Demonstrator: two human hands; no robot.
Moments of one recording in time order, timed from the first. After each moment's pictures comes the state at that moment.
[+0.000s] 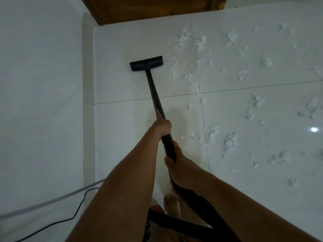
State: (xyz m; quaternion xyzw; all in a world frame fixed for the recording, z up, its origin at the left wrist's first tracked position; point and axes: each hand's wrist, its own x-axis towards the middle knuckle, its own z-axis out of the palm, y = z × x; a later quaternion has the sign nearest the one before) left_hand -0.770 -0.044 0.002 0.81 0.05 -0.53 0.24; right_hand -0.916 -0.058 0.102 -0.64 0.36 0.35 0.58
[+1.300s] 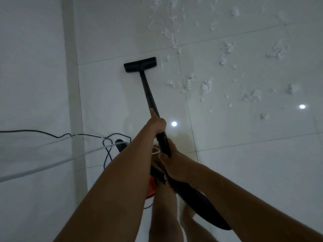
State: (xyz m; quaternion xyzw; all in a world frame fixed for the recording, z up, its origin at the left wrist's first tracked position) left_hand -1.109 0.109 0.010 0.82 0.01 -0.54 0.20; right_hand -1.254 0.095 0.114 -0.57 0.39 0.34 0.64
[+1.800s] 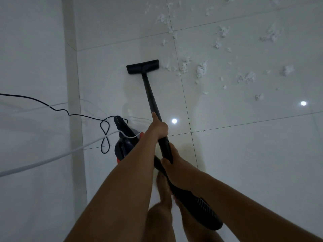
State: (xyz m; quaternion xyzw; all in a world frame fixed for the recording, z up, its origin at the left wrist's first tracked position) left_hand -1.246 0.179 0.000 0.82 0.02 -0.54 0.21; right_hand -1.396 0.170 0.102 -0.62 0.37 0.32 0.62
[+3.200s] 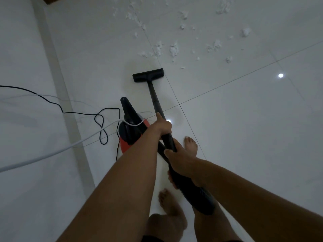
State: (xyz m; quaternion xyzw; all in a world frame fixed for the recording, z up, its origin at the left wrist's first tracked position) left_hand -1.412 0.296 0.050 0.82 -0.15 -0.55 0.07; right_hand -1.546 0.323 0.125 -0.44 0.52 0.20 0.70
